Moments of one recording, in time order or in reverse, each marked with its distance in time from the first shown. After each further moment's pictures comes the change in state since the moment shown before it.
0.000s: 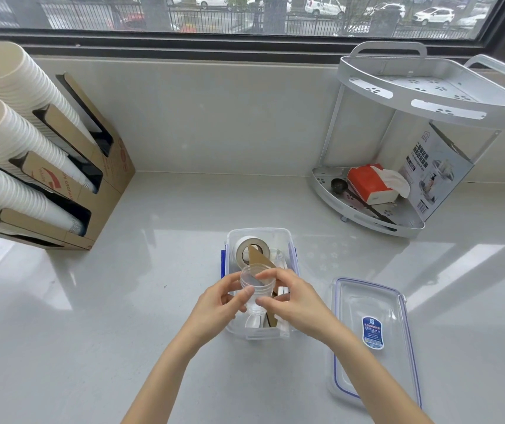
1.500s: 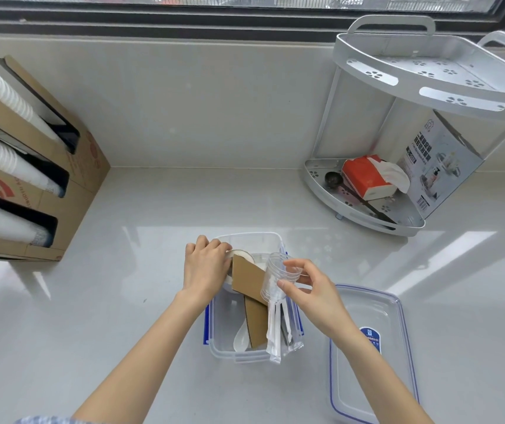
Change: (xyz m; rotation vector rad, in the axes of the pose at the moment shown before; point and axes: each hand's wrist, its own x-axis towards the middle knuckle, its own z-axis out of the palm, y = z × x) left_hand 0.119 -0.011 -0.004 1.064 0.269 0.165; right_hand 0.023 0.021 -0.036 0.009 0.263 0.178
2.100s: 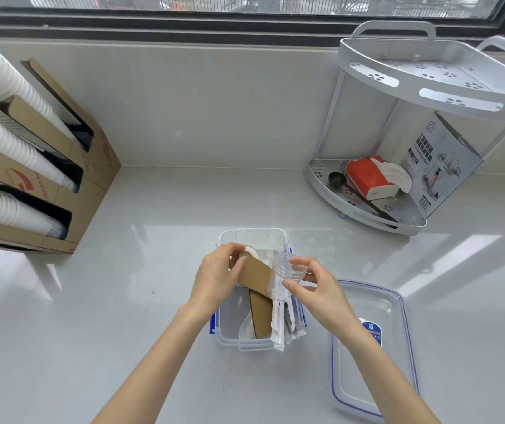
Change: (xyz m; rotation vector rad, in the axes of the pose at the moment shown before) left_hand -0.039 0.016 -0.023 -0.644 0.032 -0.073; right_hand -0.010 0.005 0.000 -0.001 0.004 -0.027
